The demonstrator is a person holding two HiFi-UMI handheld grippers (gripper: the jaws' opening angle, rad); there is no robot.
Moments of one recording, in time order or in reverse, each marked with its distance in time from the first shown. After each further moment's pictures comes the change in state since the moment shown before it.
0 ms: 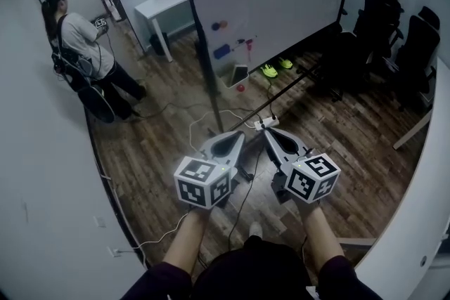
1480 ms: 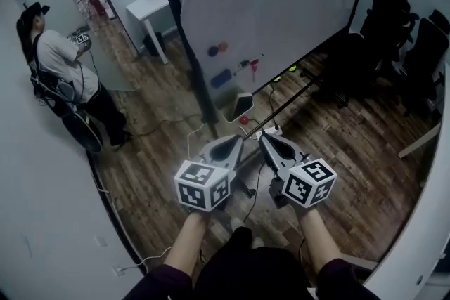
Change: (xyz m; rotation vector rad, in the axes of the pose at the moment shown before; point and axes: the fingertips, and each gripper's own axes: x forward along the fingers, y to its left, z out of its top) left arm 0.141 0.142 0.024 -0.052 0.059 0.014; right arm 0.156 -0.117 0.011 0.061 0.054 -0.013
